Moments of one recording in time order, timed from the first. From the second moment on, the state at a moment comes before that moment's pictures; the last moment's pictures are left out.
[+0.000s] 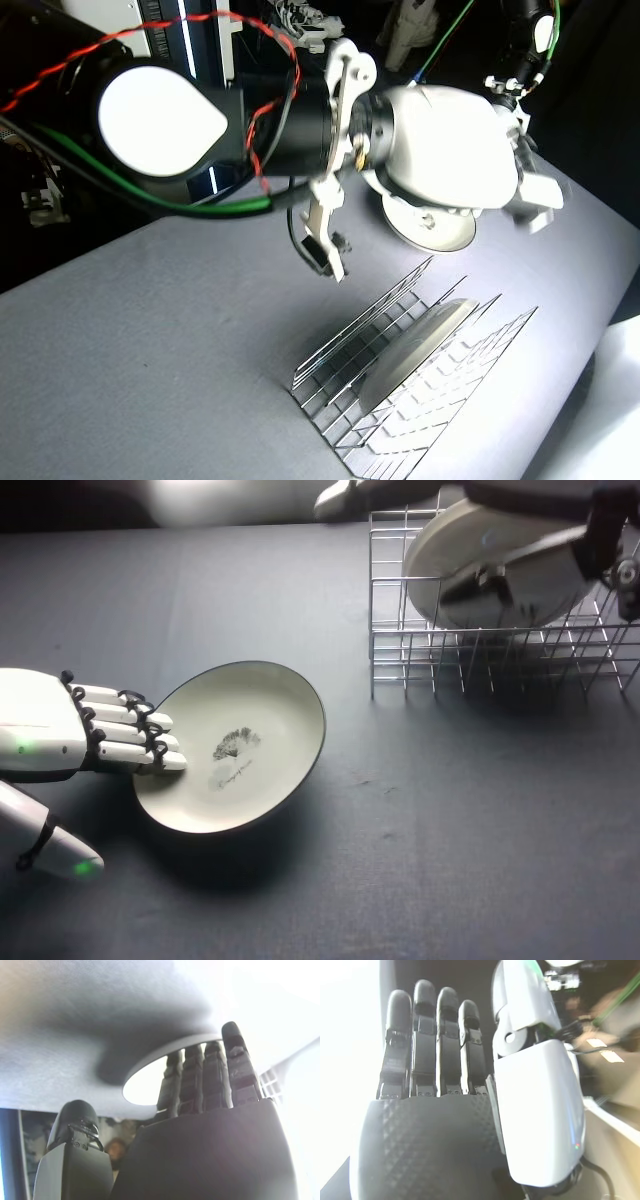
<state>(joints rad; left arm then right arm) 0.74 -0.98 1.50 1.35 -0.81 -0.11 -0.14 -0.97 1.07 -0.82 0.49 -0.22</state>
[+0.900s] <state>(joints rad) 0.85 -0.99 1.52 1.22 -0.86 -0.12 -0.32 -1.08 1.02 -1.00 0.43 -0.24</state>
